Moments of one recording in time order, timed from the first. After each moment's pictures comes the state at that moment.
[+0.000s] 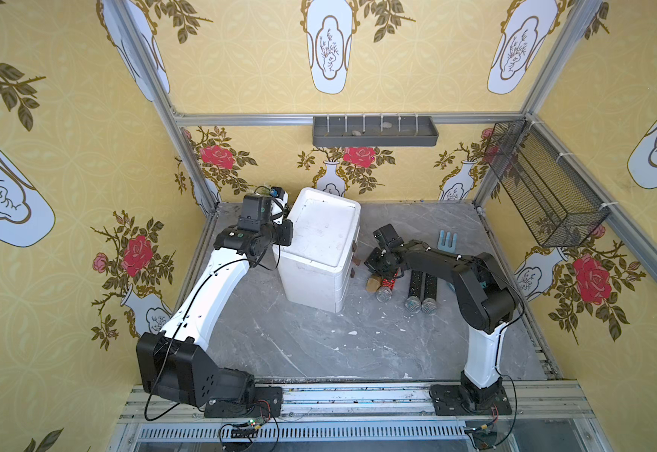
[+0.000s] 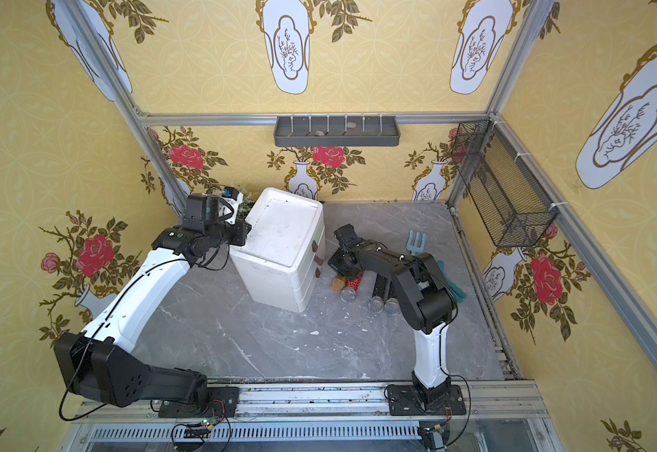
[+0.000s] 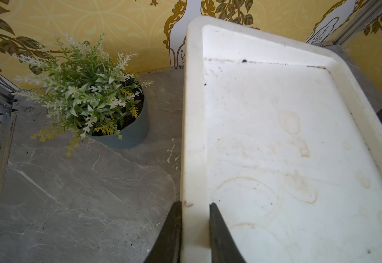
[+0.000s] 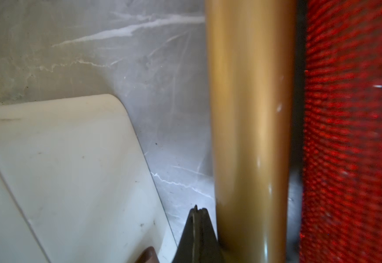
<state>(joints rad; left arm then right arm) -0.27 1.42 1.36 -0.63 0.10 -0.05 0.58 1.96 1.29 -0.42 -0.13 1.11</state>
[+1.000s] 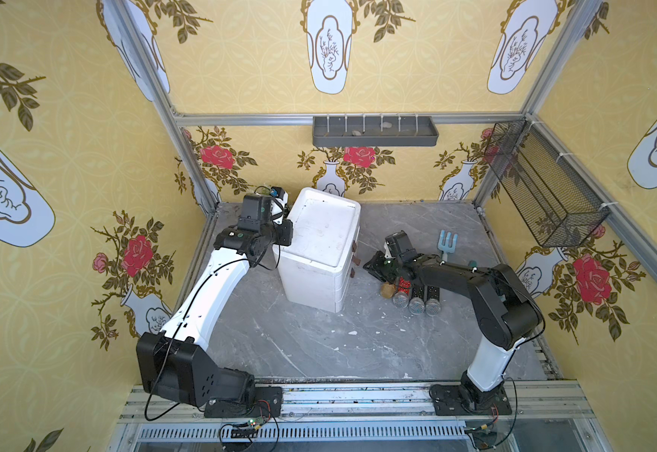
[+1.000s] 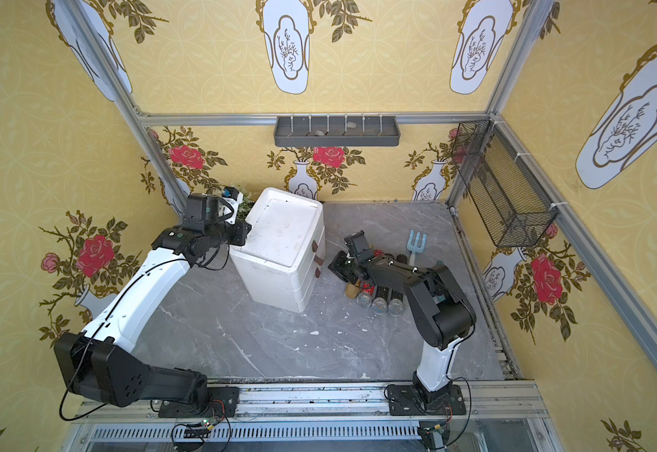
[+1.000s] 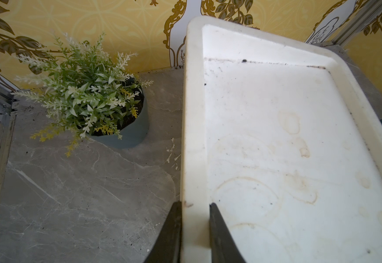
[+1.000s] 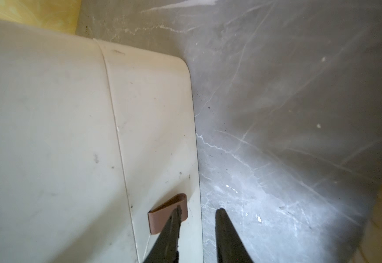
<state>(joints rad) -0.27 1.43 1.36 -0.63 0.10 -0.05 0.57 1.80 1.01 -0.03 -0.33 1.02</state>
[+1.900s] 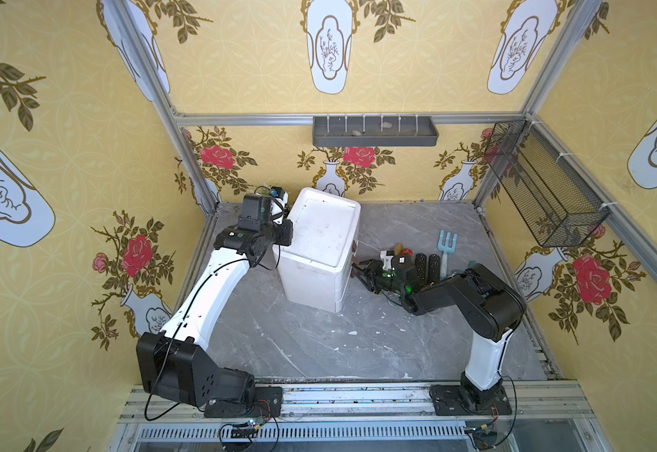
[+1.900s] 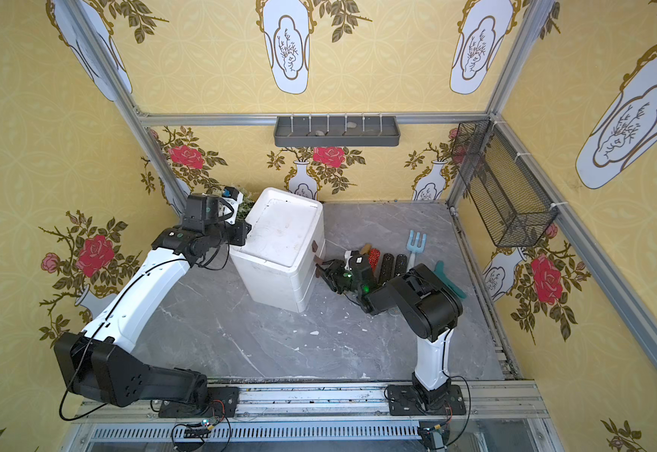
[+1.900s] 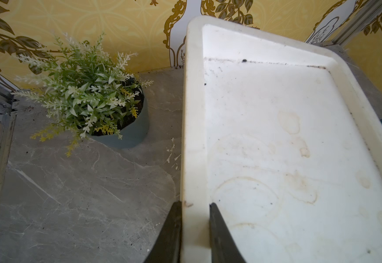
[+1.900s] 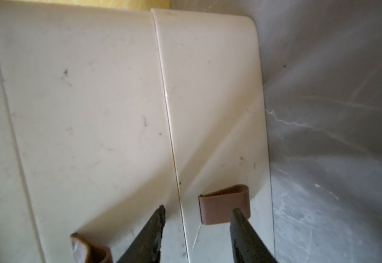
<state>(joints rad) -0.27 1.42 1.36 -0.63 0.10 -0.05 0.63 1.89 0.70 0.84 -0.40 1.44</state>
